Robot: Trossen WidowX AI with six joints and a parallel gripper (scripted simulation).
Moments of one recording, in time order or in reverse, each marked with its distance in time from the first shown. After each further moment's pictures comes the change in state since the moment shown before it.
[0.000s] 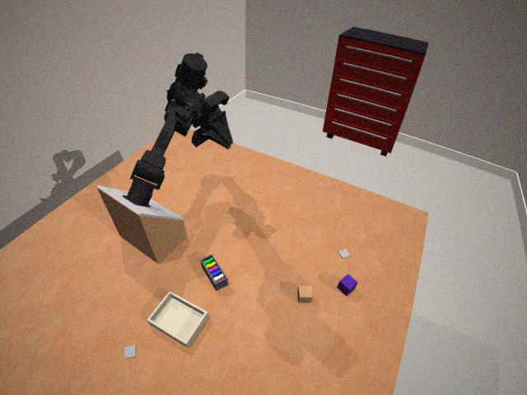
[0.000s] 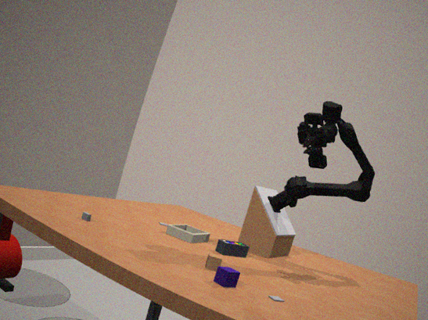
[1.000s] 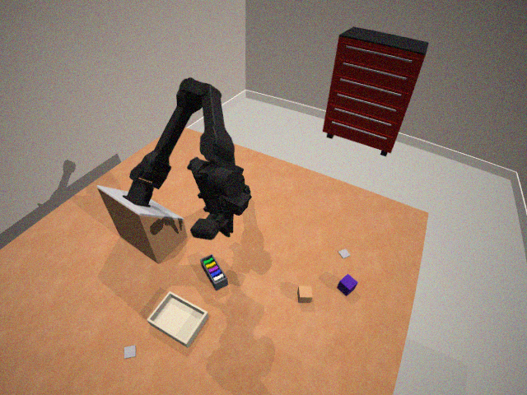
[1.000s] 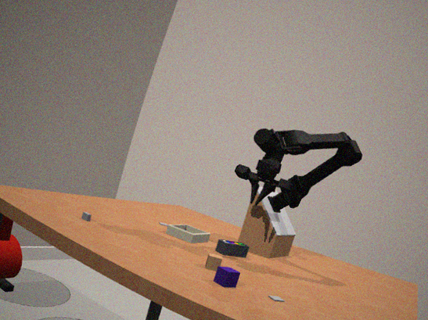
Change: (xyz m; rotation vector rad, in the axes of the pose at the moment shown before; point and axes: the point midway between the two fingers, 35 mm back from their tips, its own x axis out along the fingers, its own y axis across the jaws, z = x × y) arm 0.171 -0.104 0.101 -1.863 0.632 -0.515
